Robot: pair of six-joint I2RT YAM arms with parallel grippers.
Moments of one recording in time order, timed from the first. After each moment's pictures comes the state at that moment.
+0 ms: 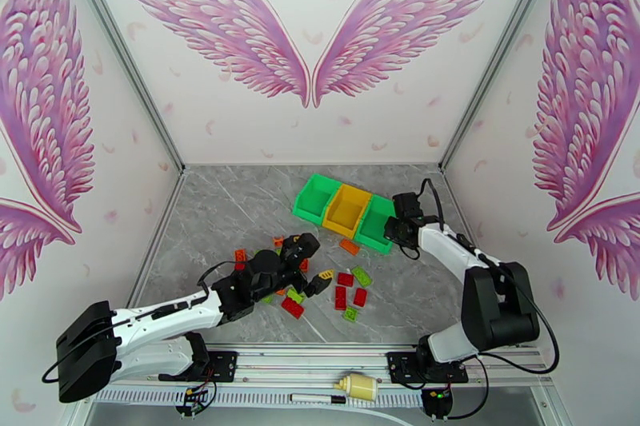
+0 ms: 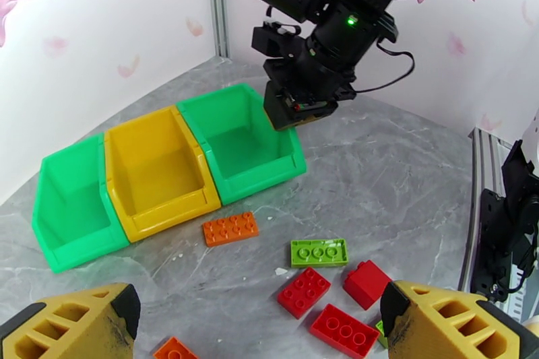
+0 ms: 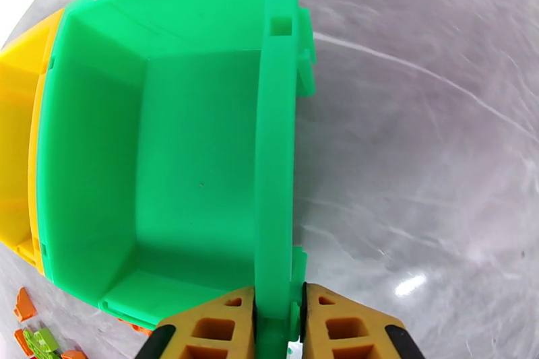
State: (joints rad) left arm -1.00 1.16 0.57 0.32 -0.06 -0.01; right arm 0.12 1.58 1.02 -0.51 0.08 0.53
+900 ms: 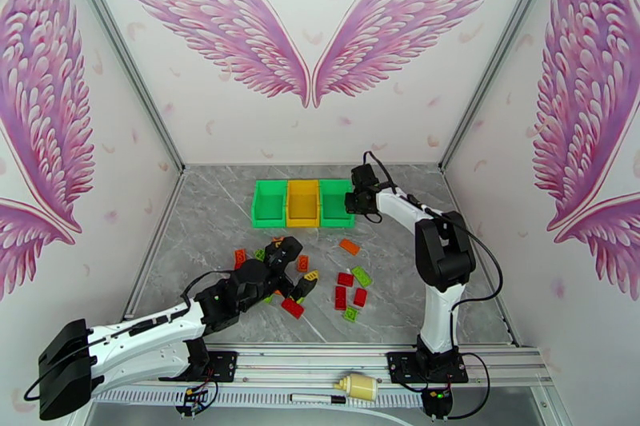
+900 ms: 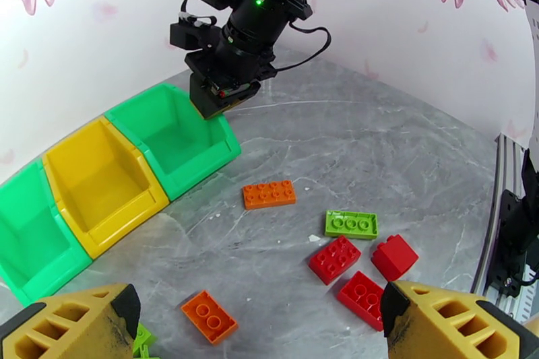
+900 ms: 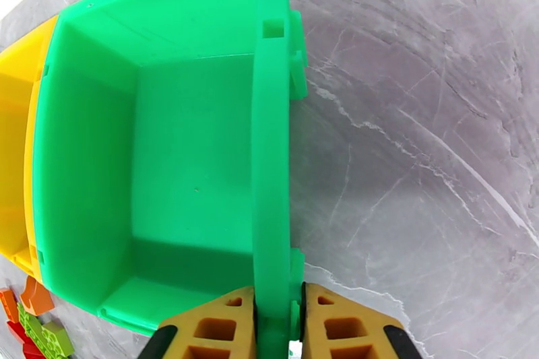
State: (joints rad) left arm -1.00 0.99 0.49 0.22 -0.18 -0.06; right arm 0.30 2.01 1.53 -0.55 0.00 0.32
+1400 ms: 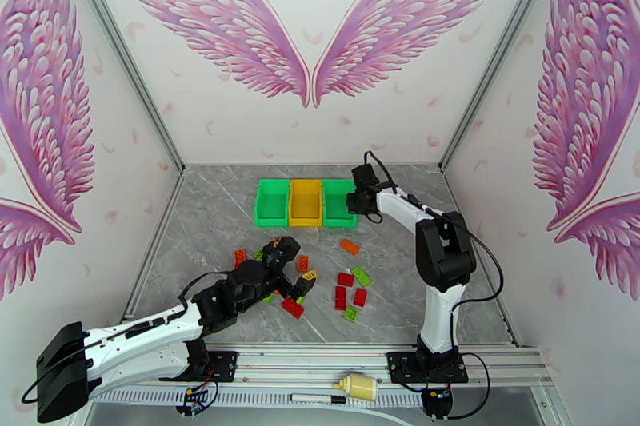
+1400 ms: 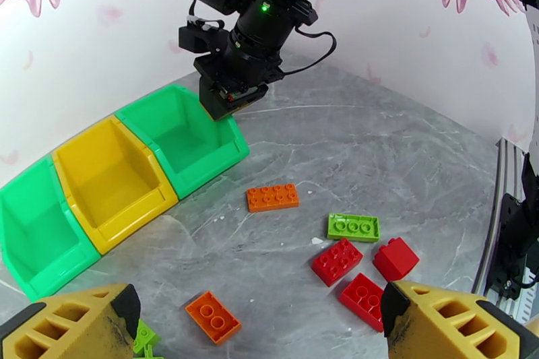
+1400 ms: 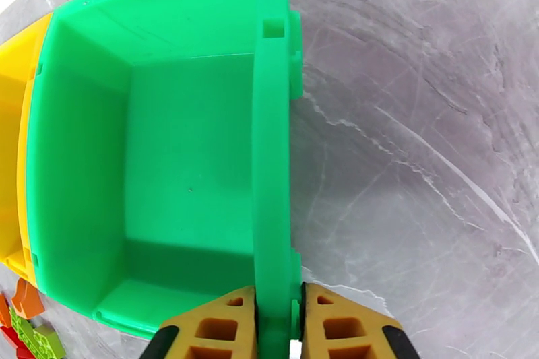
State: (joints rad) left arm -1.00 0.98 0.48 0.21 -0.19 -0.06; right arm 0.29 2.00 1.53 -0.57 0.05 0.31
